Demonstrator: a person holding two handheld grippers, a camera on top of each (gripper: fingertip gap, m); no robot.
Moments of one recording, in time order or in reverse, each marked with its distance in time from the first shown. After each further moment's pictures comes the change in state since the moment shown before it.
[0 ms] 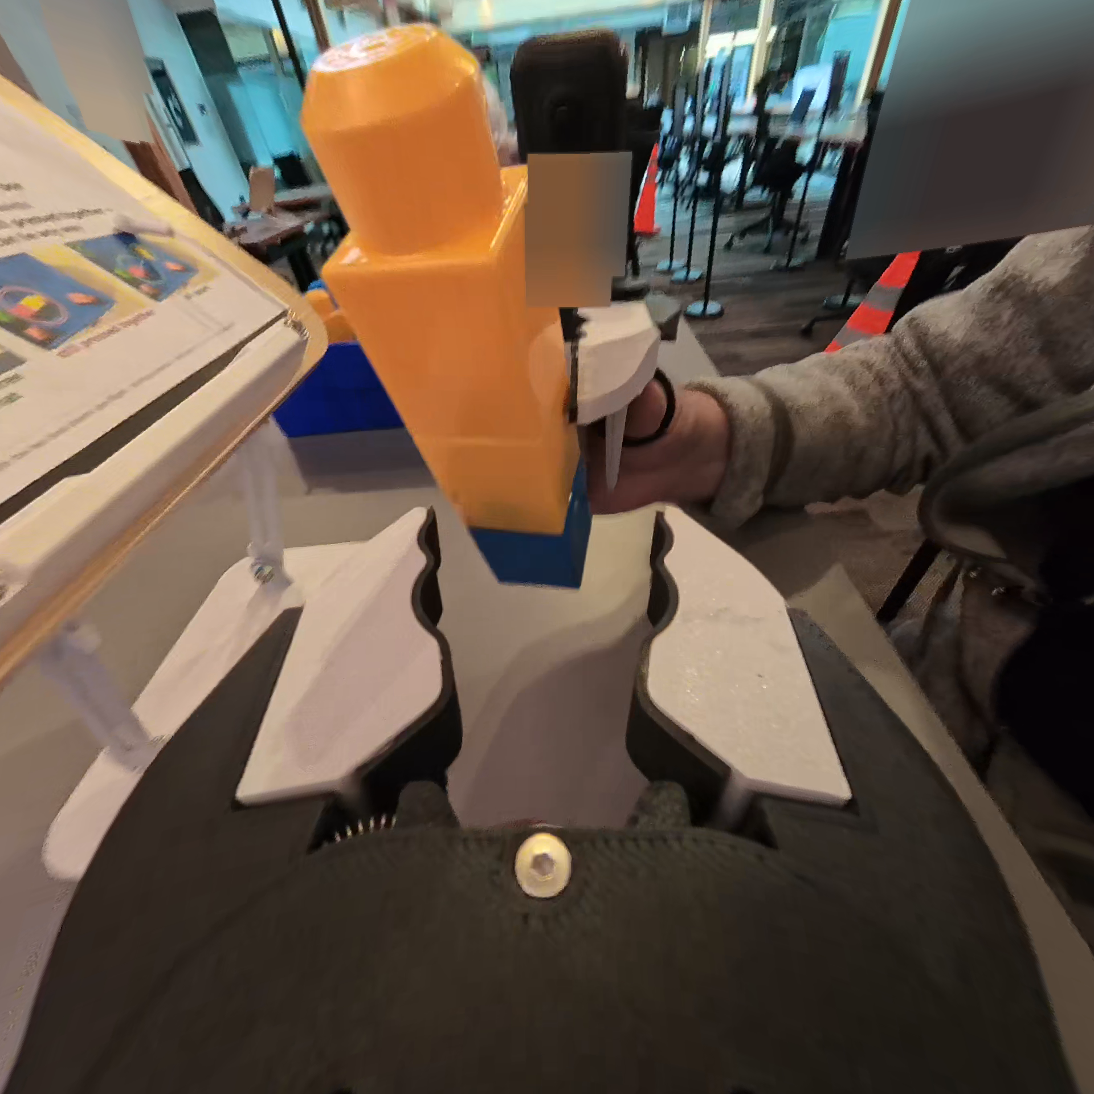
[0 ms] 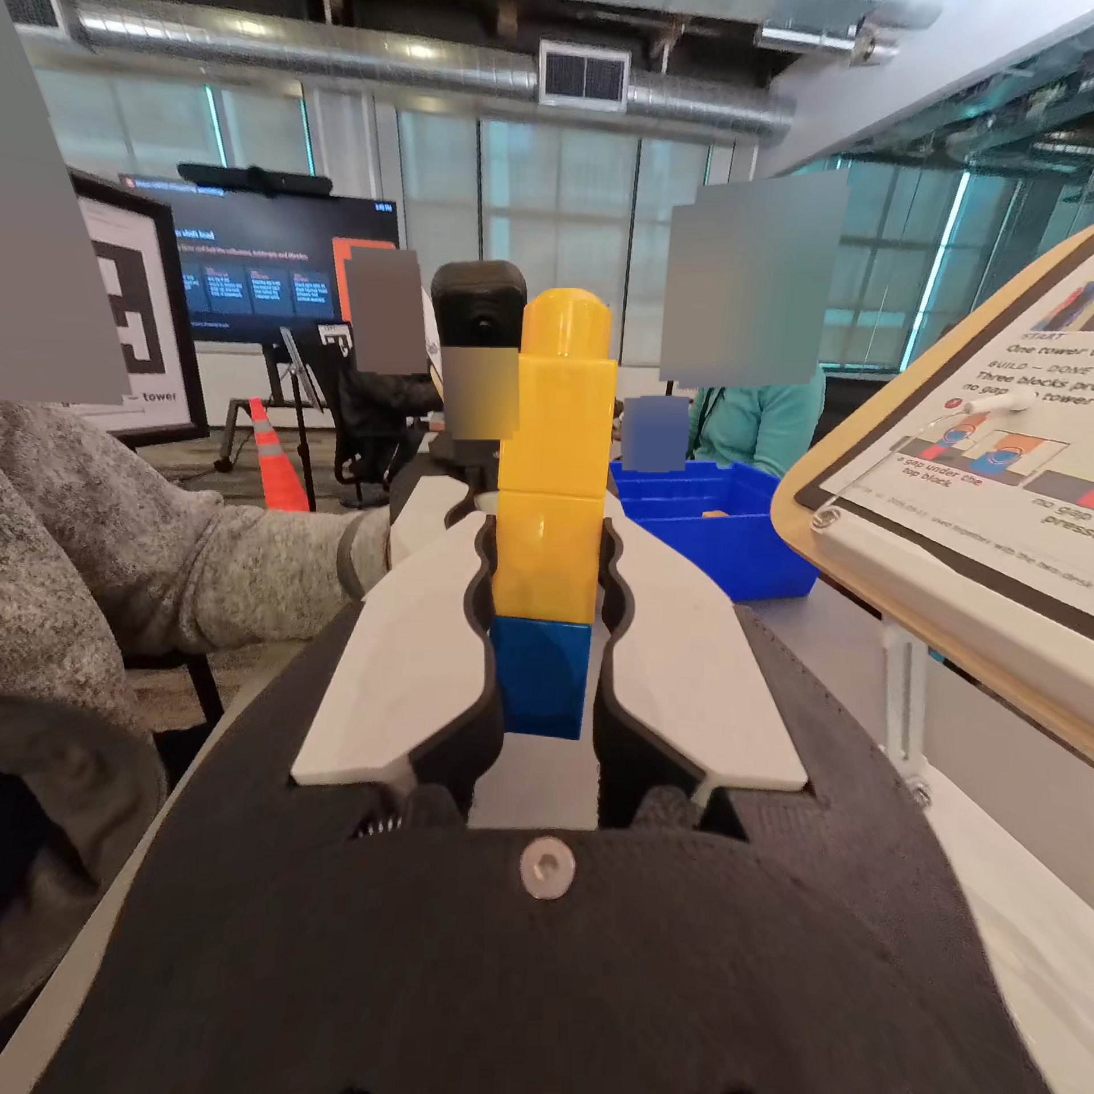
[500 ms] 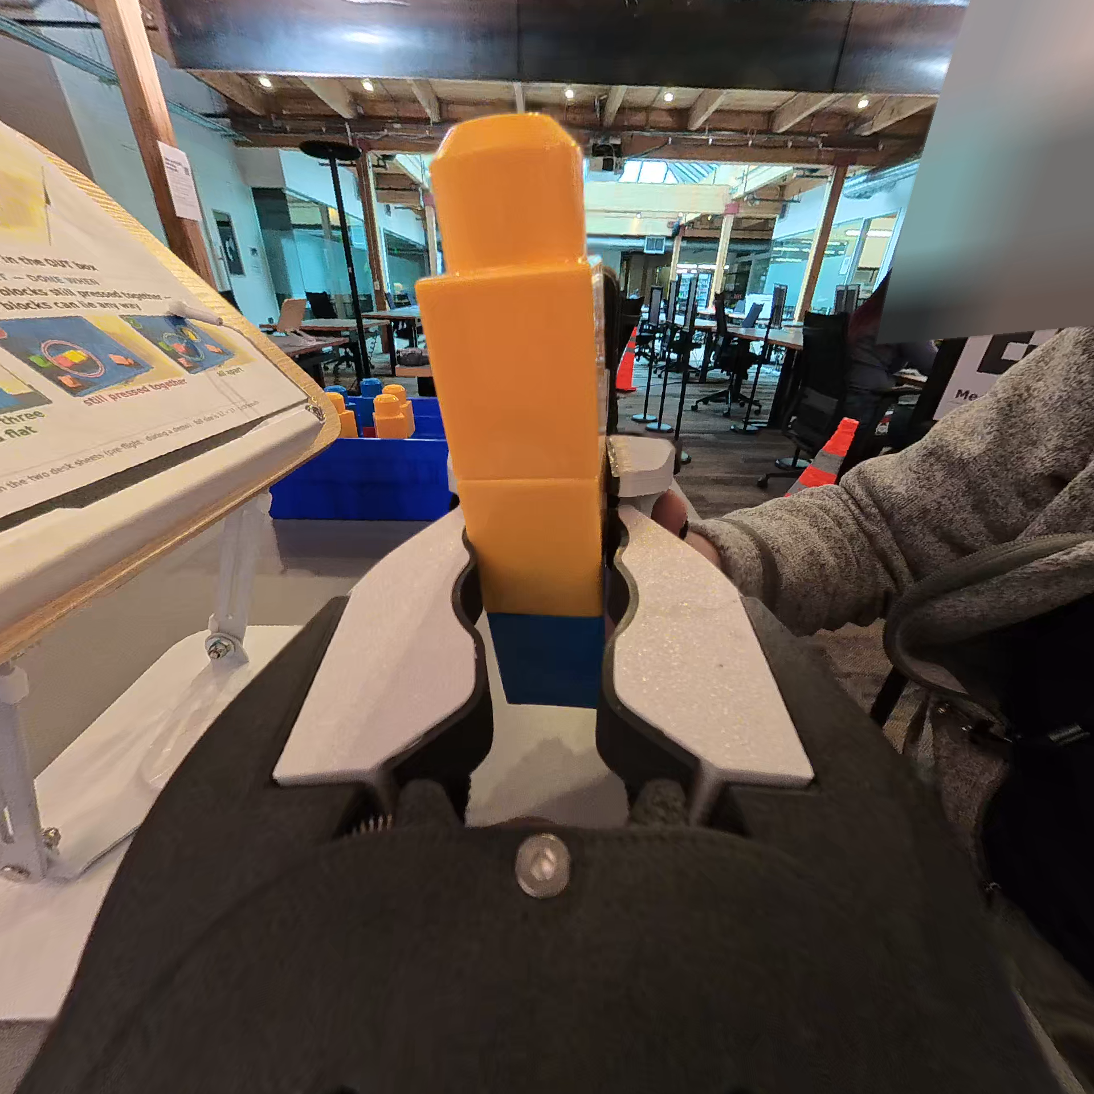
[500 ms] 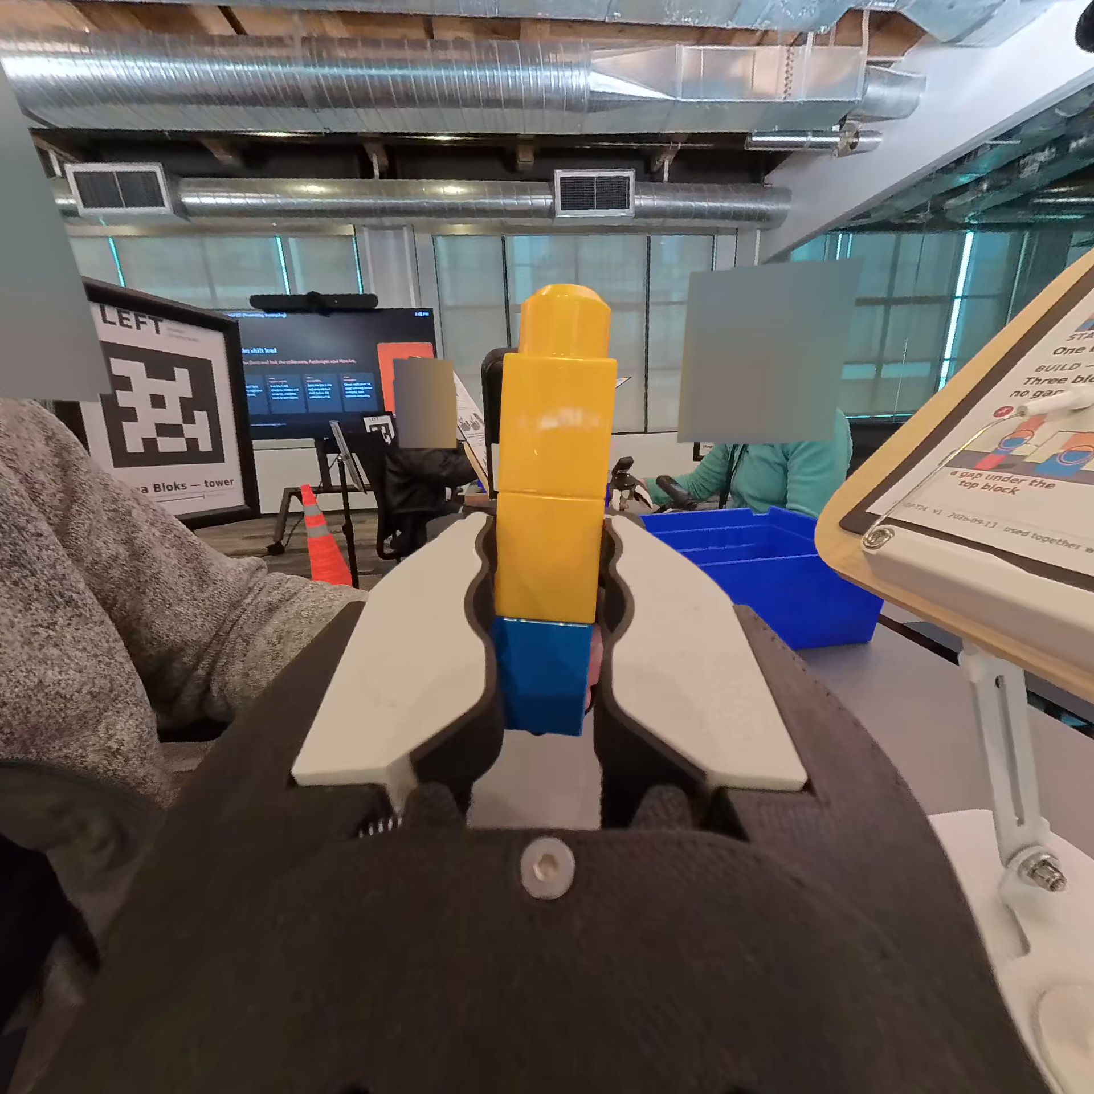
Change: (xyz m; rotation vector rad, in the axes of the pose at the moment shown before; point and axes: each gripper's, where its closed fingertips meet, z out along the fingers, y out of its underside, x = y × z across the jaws) left arm -0.003 -0.024 0.006 0.246 0.003 -0.115; right arm -0.007 -0.005 0.009 0.146 -0.038 0.085
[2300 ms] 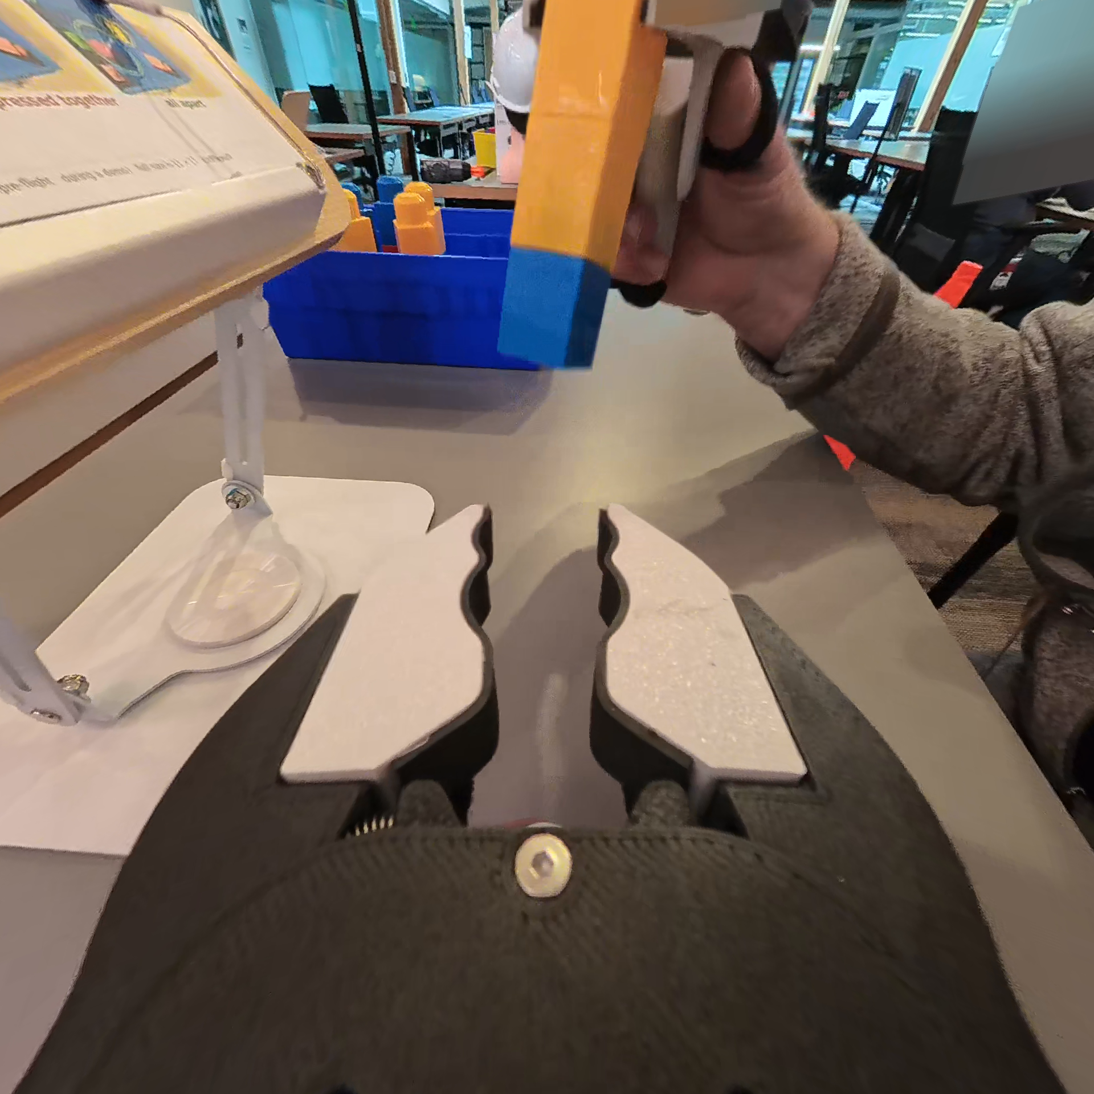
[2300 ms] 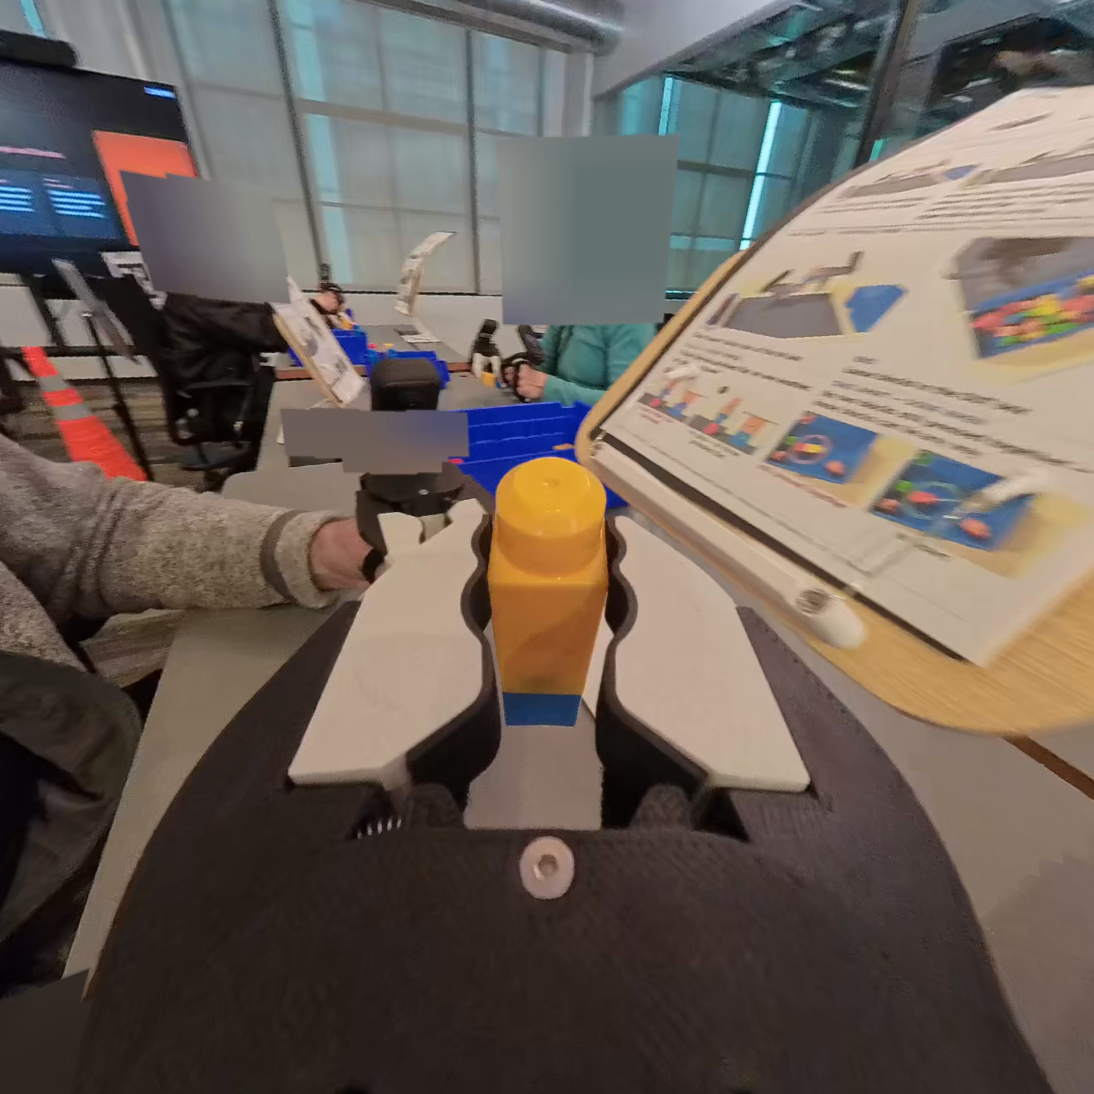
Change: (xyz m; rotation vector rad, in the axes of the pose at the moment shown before) left arm -0.027 0.072 0.008 -0.274 -0.080 -0.004; right arm 0.038 -0.061 -0.117 -0.267 0.316 -0.133
